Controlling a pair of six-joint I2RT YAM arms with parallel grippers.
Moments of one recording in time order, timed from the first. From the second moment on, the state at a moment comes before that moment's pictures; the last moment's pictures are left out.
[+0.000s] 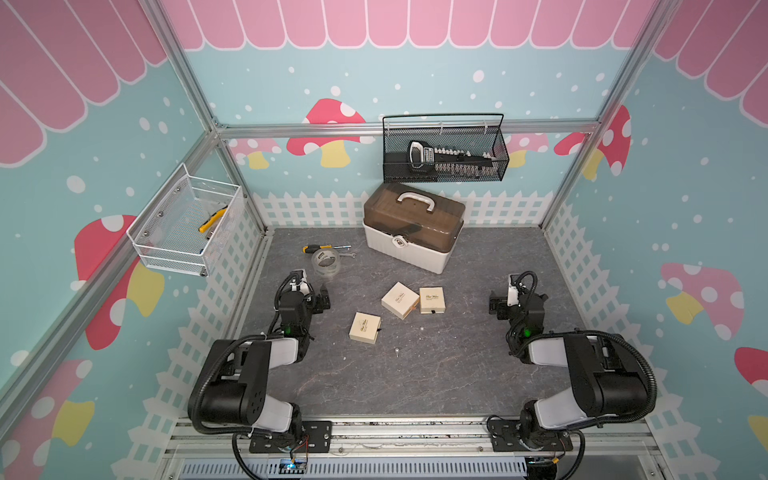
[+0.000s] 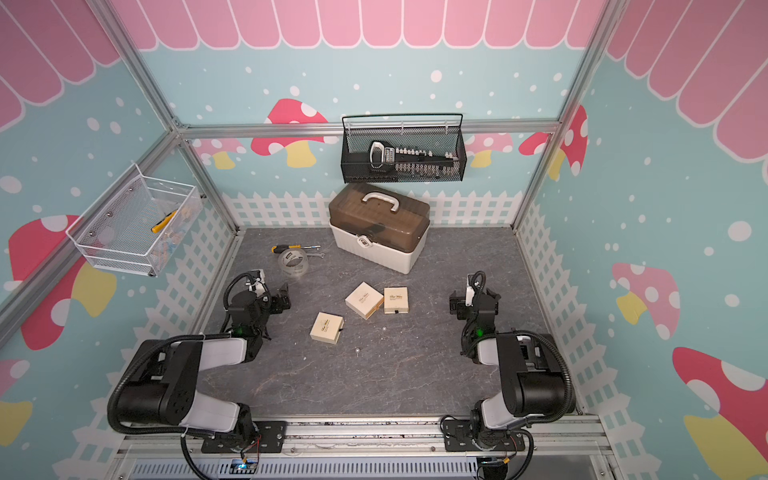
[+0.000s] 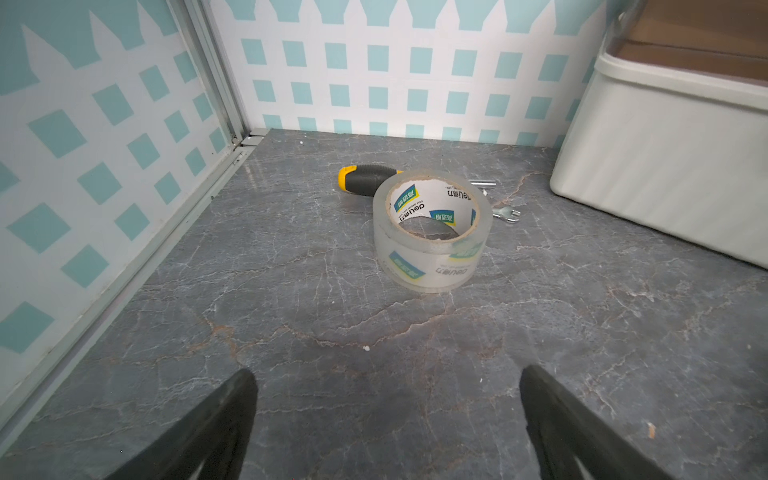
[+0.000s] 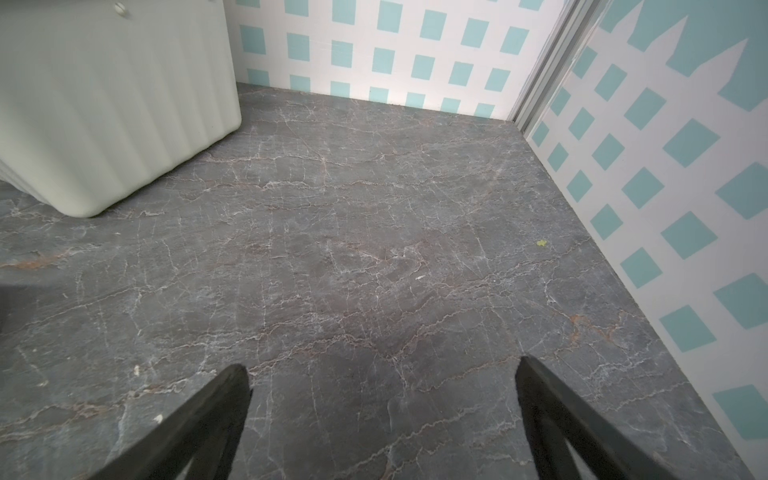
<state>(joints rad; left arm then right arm) -0.05 1.41 0.39 0.69 -0.14 -0.05 0.01 1.47 0.34 0.77 0.11 -0.12</state>
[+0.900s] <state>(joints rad) -0.27 1.17 0.70 -0.25 -0.09 -0.54 0.09 1.07 0.65 -0.13 -0.25 0.29</state>
